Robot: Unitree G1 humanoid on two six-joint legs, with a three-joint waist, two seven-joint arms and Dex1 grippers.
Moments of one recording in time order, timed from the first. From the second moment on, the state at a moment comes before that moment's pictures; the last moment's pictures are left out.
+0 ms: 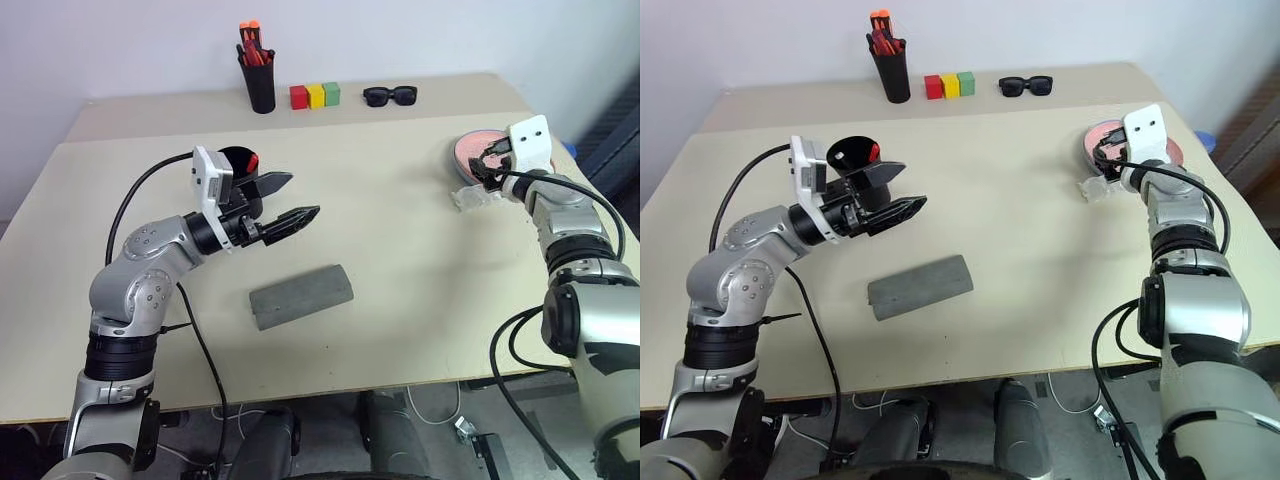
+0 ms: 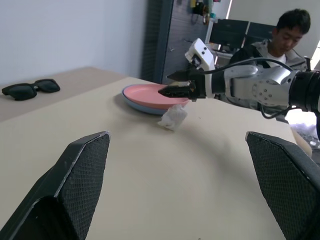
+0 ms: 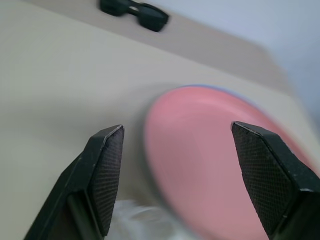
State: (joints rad) left arm -0.51 0.47 0.09 -0.20 -0.66 0.56 -0.83; right arm -1.06 -0.64 -0.14 1.19 0.02 -0.05 0.54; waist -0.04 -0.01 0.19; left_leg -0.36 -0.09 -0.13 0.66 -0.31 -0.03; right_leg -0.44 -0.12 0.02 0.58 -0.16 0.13
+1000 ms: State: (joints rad) left arm -0.51 0.48 0.09 -0.17 -0.64 0.54 -0.84; right arm -1.01 -0.60 -0.17 1.16 0.04 -0.08 0.45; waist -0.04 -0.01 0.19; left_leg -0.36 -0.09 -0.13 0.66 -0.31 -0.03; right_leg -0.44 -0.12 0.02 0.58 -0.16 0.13
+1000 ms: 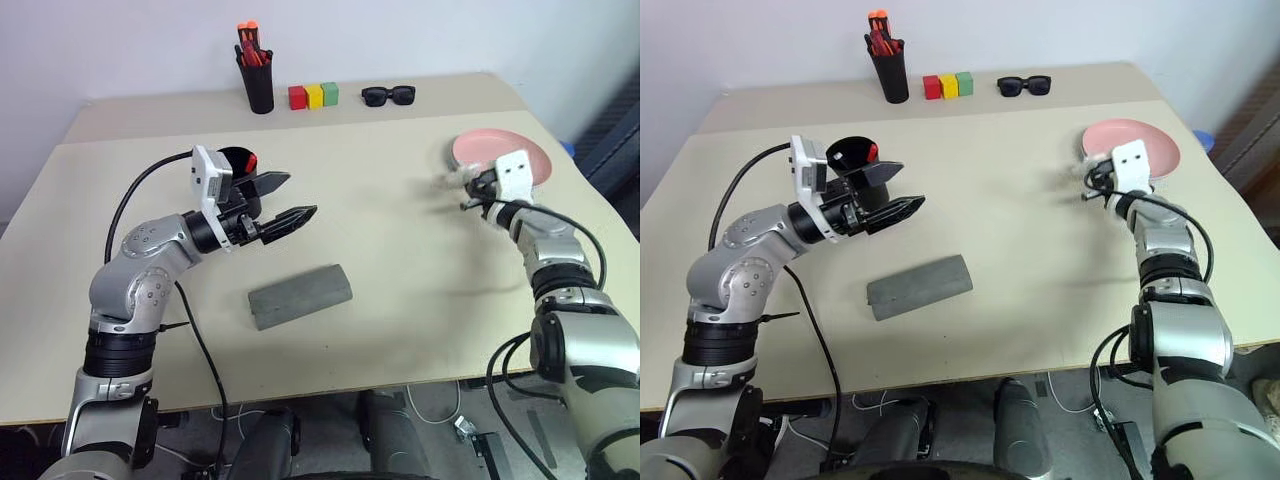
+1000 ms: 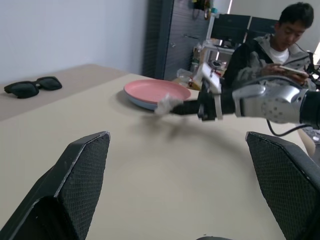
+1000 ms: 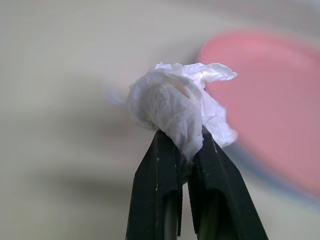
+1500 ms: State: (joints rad) left arm -0.50 0.49 0.10 -0.21 -0.65 0.58 -0.82; right arm -1.09 -0.63 -0.14 1.31 -0.06 -0.10 0.21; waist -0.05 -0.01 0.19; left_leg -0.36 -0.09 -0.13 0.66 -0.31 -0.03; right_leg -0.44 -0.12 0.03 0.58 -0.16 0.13
